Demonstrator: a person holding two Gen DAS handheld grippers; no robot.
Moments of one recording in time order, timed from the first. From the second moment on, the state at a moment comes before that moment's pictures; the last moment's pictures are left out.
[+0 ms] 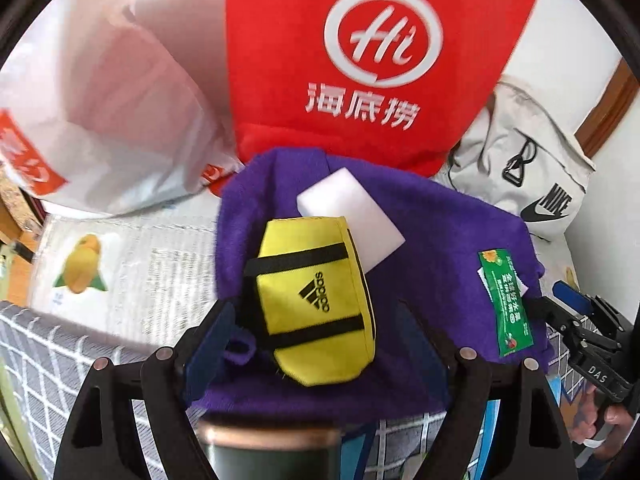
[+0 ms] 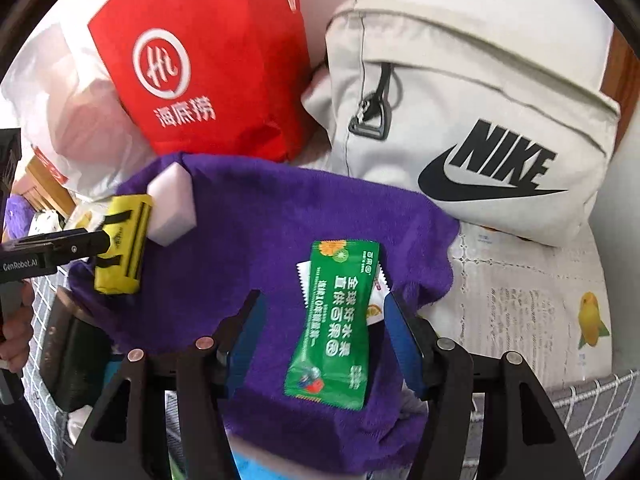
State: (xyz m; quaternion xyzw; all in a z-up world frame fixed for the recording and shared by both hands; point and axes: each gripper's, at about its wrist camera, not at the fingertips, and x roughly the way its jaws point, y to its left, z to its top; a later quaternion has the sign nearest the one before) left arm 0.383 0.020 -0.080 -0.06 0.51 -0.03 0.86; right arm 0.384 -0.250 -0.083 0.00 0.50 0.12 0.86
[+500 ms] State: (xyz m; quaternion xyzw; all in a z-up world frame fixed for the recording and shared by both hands) left arm 0.276 0.016 -0.035 0.02 0.43 0.01 0.90; right arm 0.299 -0.237 -0.049 0.01 0.45 0.13 0.88
